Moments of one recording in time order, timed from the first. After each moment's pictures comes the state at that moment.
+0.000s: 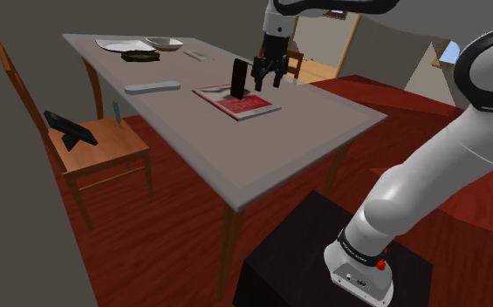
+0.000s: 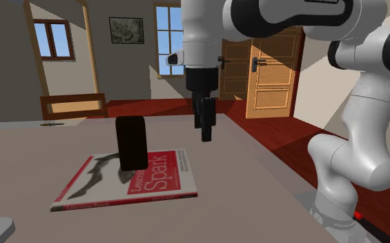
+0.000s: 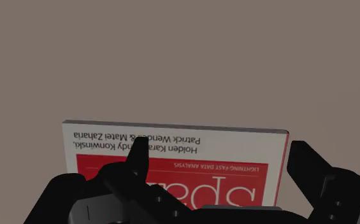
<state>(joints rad) -0.04 -0.24 0.01 -1.87 -0.01 1.60 0.05</state>
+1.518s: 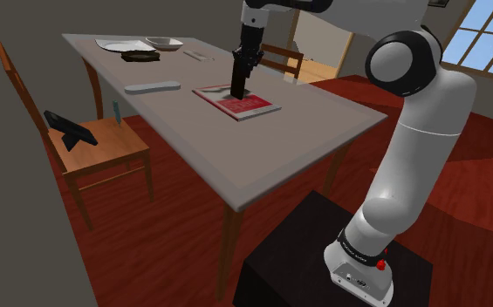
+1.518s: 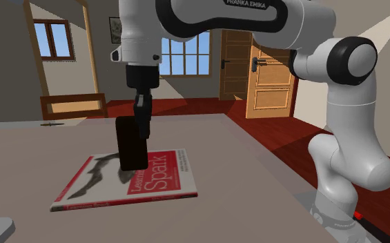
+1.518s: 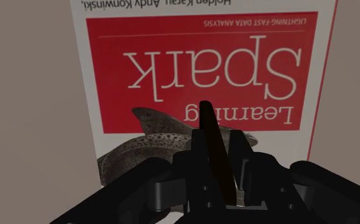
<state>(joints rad) -0.07 0.18 -0.03 -1.37 0.00 1.59 0.04</state>
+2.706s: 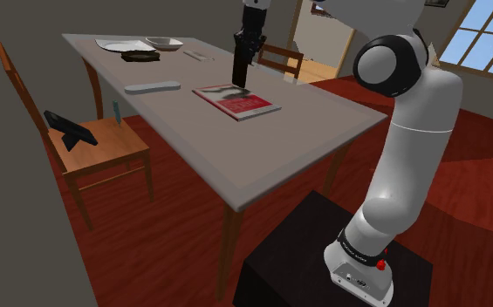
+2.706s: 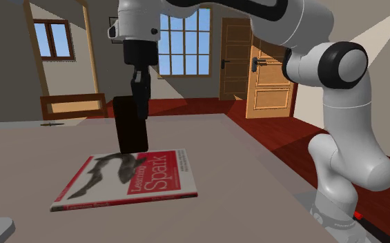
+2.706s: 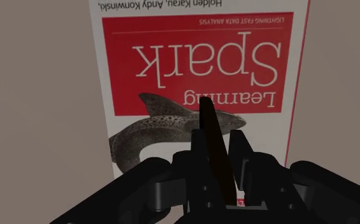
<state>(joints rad) -0.07 0.25 -0.03 -1.13 0.00 1.42 0.04</state>
